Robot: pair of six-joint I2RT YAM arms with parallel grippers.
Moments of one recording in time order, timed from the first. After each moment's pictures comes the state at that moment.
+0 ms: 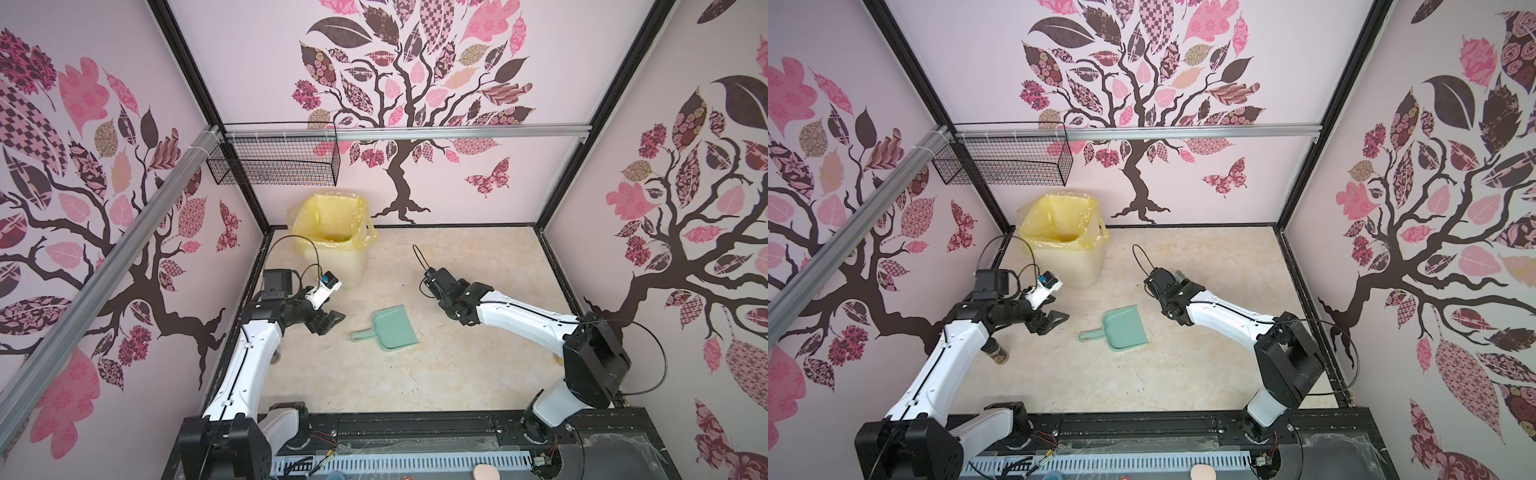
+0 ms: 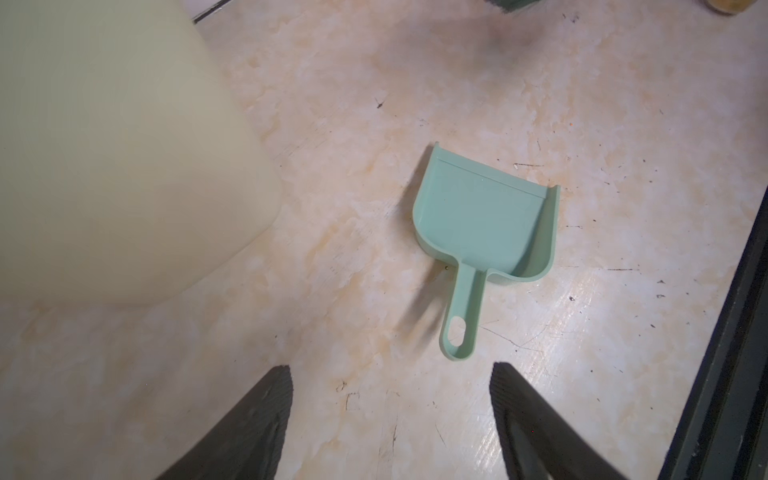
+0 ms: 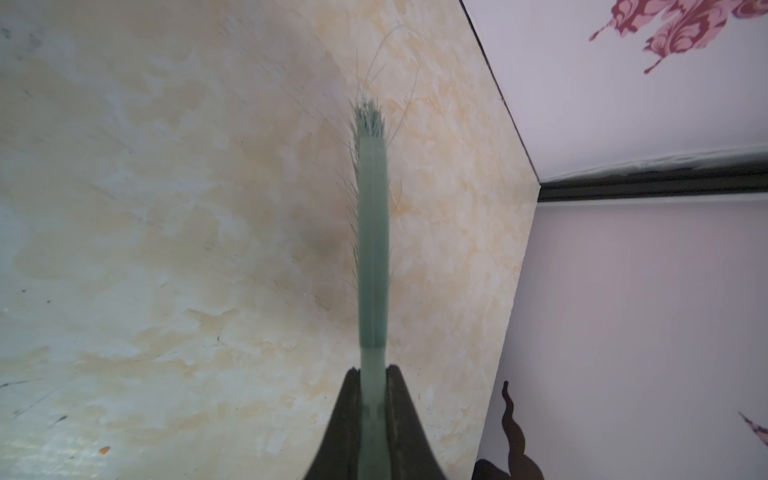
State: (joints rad) left arm 0.15 1.11 0.90 -0.83 0.67 0.79; right arm 0.72 1.60 1.08 -0.55 0.72 -0.24
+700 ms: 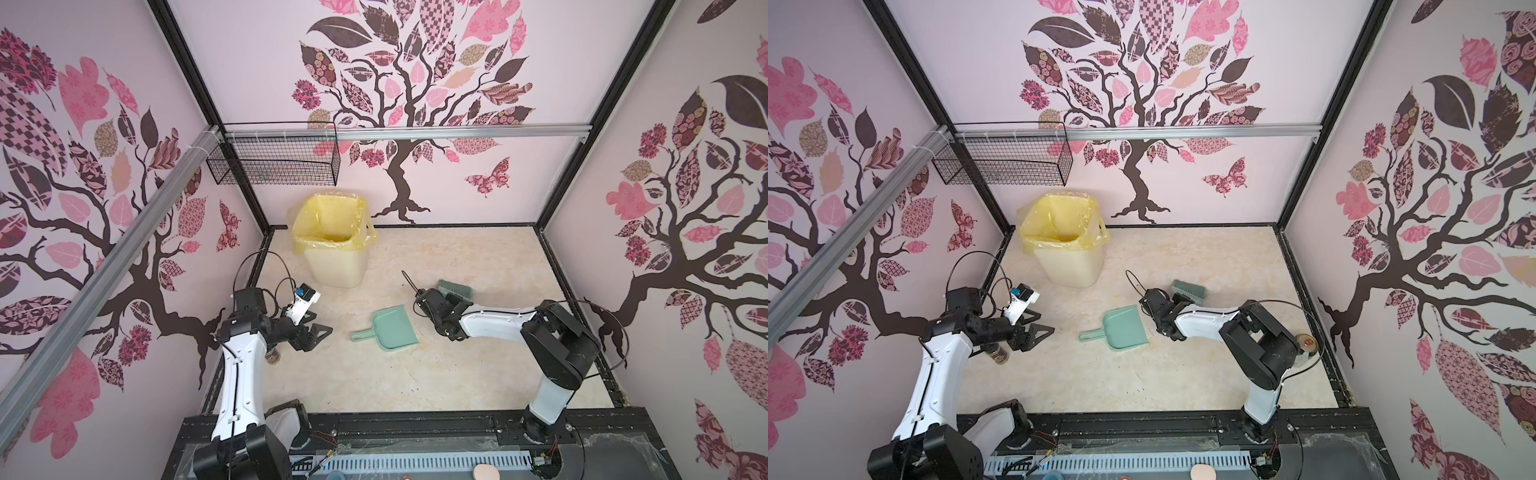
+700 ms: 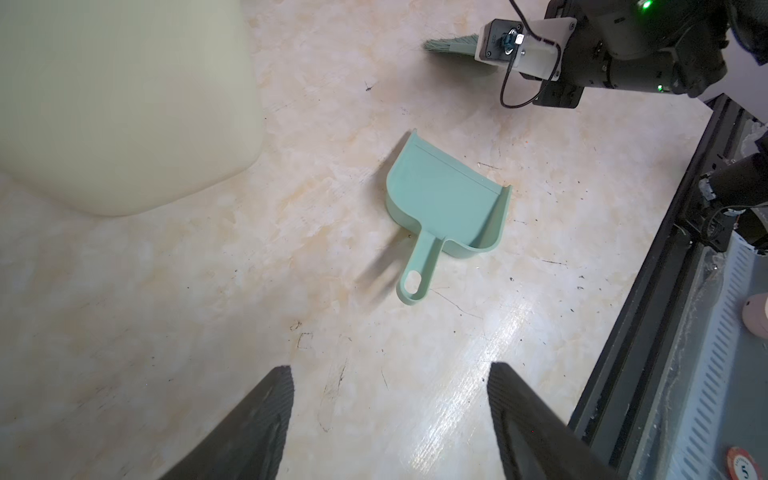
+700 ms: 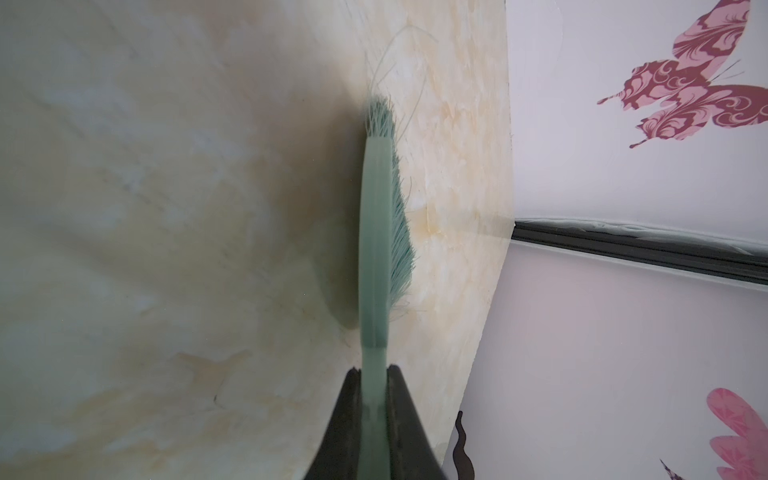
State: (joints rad) left arm 0.33 1.03 0.84 -1.04 0.82 0.90; right arm 0.77 1.78 0.94 -0.26 0.84 -0.41
